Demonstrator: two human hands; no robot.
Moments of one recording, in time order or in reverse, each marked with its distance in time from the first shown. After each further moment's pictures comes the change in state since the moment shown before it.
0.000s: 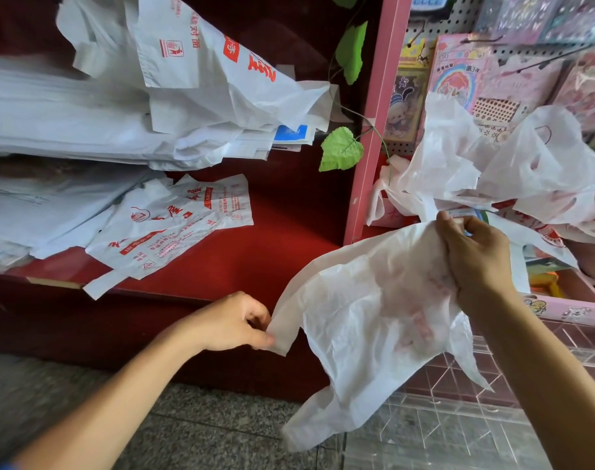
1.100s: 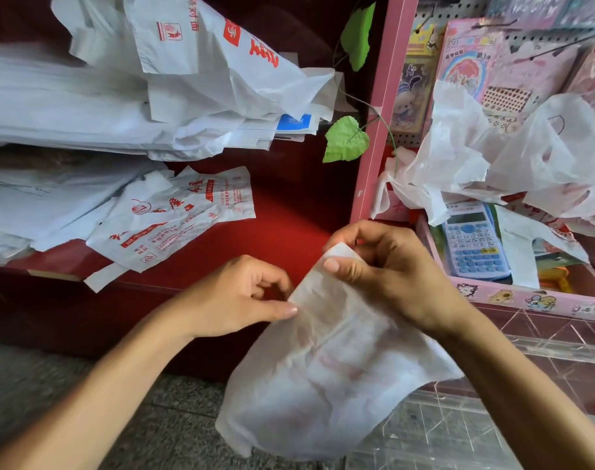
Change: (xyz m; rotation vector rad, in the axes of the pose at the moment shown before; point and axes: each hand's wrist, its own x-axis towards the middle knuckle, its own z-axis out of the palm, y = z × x) left_hand -0.032 0.053 -0.018 -0.092 0.154 0.323; right_hand -0.078 -0.049 0.039 0.148 -0.936 -0.219
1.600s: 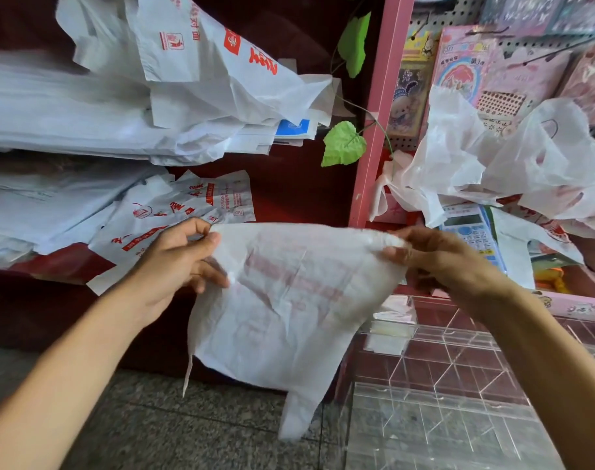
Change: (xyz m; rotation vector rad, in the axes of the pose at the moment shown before) left_hand -0.010 -0.035 -0.042 -0.525 0.525 -0.265; right_hand -0.006 0.034 -0.078 0.010 0.187 0.402
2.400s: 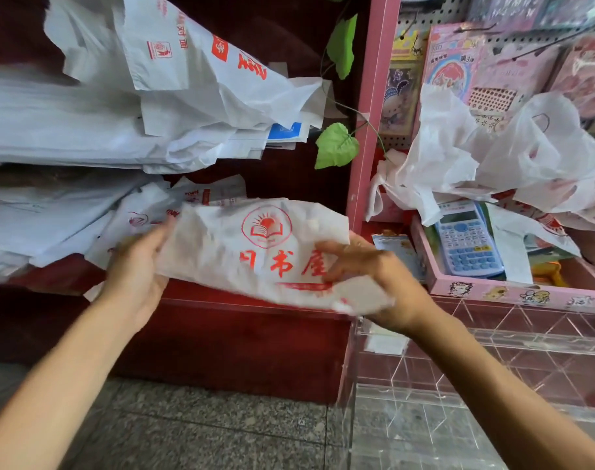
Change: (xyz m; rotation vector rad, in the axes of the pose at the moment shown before) left_hand 0.011 -0.011 -0.013 -0.384 0.220 0.057; right_hand 0.016 0.022 0.062 -0.527 -0.117 -0.643
